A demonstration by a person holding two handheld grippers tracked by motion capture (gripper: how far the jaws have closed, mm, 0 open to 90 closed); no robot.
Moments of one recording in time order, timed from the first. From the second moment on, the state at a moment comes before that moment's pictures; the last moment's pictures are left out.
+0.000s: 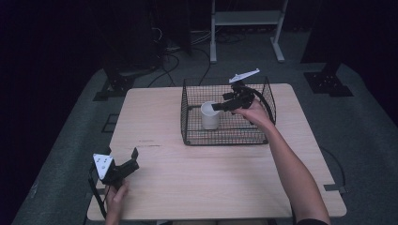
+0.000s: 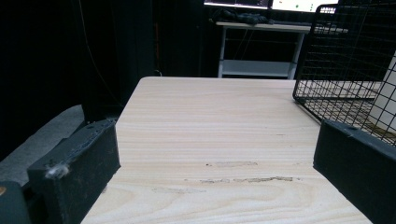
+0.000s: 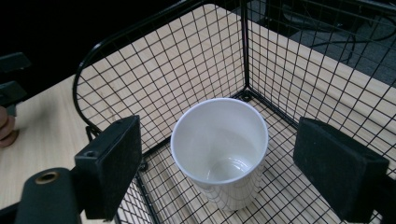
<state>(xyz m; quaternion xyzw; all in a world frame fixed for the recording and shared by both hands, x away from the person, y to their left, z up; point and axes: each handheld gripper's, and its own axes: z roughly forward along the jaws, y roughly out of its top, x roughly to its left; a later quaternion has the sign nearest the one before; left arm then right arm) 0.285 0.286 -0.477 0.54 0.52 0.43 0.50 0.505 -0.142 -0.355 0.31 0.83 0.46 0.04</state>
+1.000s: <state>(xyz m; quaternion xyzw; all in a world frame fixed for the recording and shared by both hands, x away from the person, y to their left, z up) 0.285 0.285 -0.477 0.55 0.52 0.43 0.50 0.467 -0.156 -0.342 0.28 0.83 0.47 0.04</state>
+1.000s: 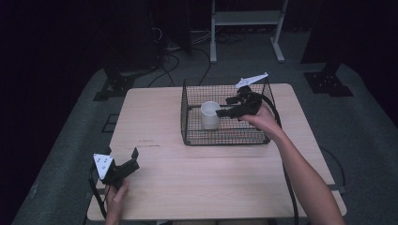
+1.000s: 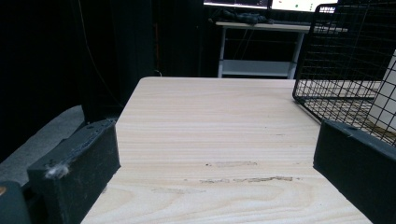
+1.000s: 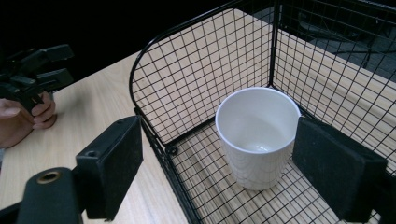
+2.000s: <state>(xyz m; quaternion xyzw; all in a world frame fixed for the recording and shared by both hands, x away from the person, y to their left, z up) 0.285 0.285 -0.477 0.55 0.52 0.43 0.49 0.433 -0.170 -0.354 0.26 0.84 0.48 0.02</state>
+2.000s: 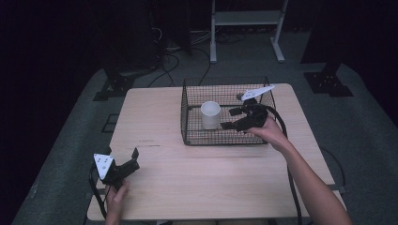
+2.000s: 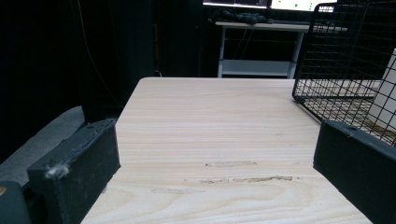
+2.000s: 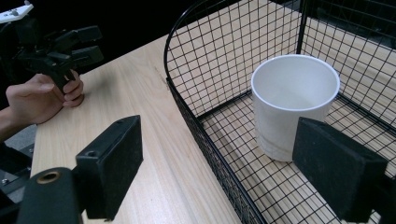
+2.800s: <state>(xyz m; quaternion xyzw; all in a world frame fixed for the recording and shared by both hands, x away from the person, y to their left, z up) 0.285 0.284 -0.477 0.55 0.52 0.43 0.49 0.411 -0.188 -0.374 0.27 0.83 0.48 0.01</state>
